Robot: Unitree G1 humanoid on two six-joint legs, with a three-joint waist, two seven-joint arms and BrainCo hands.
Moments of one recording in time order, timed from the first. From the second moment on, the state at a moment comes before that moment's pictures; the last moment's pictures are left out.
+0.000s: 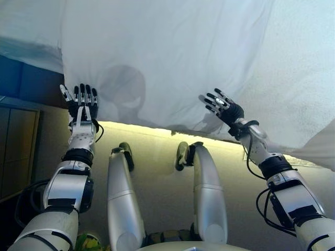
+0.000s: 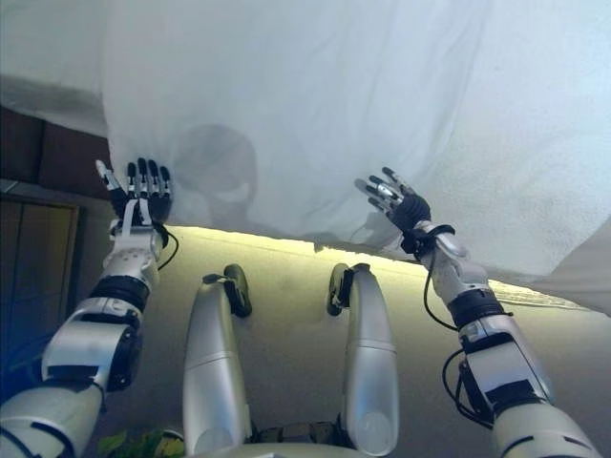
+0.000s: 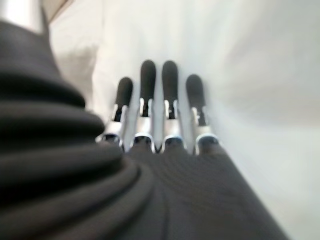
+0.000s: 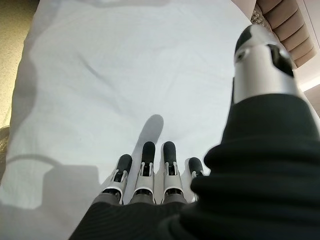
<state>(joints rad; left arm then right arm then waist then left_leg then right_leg) -0.81 0.46 -0.03 1.06 -1.76 -0.14 -0.07 -0.68 -0.52 0.30 0.72 0.98 0.03 0.31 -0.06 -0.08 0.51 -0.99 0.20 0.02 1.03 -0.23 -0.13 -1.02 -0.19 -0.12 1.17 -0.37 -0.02</state>
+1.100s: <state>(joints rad) -0.69 0.31 -0.22 1.00 -1.63 0.03 -0.43 -0.98 -0.48 0.39 1.18 0.72 0.29 0.10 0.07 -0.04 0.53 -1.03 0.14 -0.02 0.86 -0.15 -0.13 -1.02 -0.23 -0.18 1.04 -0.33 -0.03</state>
